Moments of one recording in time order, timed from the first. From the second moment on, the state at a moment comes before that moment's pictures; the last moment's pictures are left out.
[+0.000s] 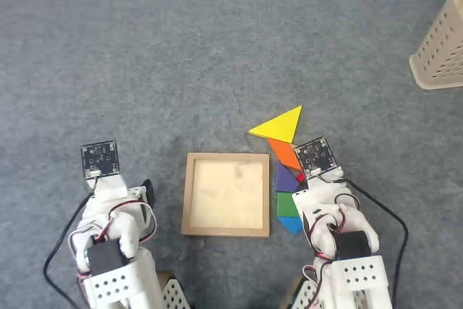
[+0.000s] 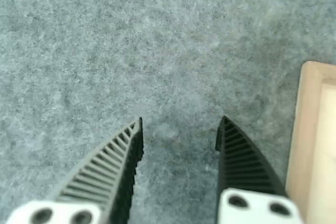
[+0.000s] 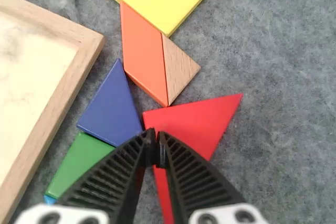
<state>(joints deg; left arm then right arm) -24.1 -103.7 97.3 72.2 -0.4 -11.9 -88.2 95.9 50.2 14.9</state>
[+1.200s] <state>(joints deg) -24.1 -103.7 97.3 72.2 -0.4 -21.2 -88.2 95.9 49.9 15.0</state>
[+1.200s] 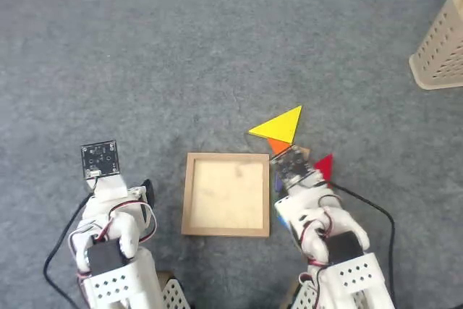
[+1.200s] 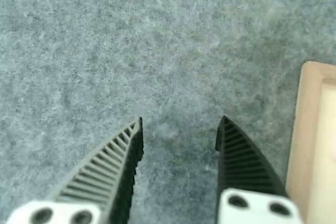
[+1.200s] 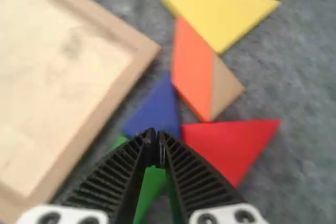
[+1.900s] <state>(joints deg) -24.1 -103.7 97.3 72.2 -0.4 -11.8 -36.3 50.5 65.5 15.4</state>
